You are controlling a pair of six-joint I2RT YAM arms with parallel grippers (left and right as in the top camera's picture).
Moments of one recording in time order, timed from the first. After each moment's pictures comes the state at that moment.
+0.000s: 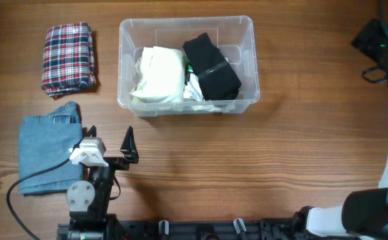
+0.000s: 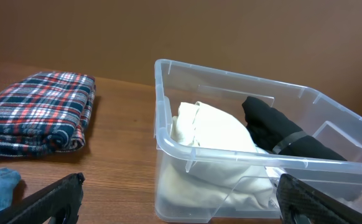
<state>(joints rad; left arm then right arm) -0.01 0.01 0.01 -0.06 0.10 -0.23 -0.31 1.60 1.64 -0.88 0.20 0.36</state>
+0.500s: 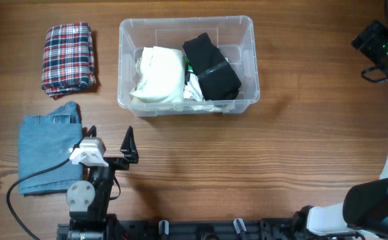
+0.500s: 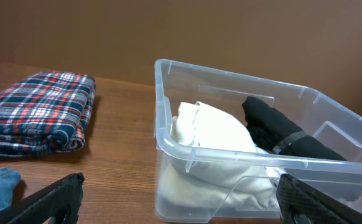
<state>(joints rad) -0.01 0.01 0.01 -0.06 0.10 -0.23 -0.32 1.63 1.64 -0.88 0.16 0.40</state>
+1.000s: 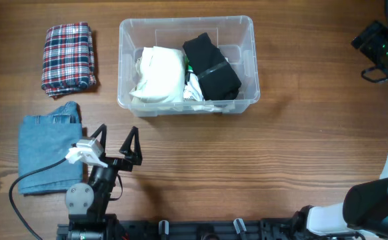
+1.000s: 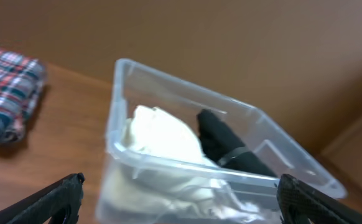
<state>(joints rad) -0.01 0.02 0.01 0.00 0.23 -0.45 -0.32 1.63 1.64 -0.88 0.16 0.40</state>
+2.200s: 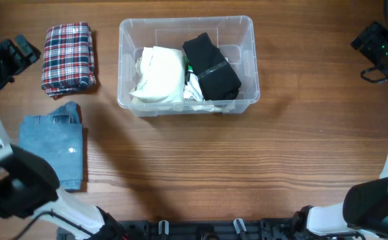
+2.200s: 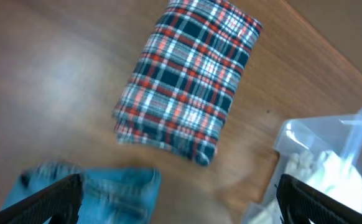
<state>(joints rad) 0.54 1.90 1.85 -1.05 0.30 -0.09 -0.32 1.63 1.63 -0.88 0.16 0.40</state>
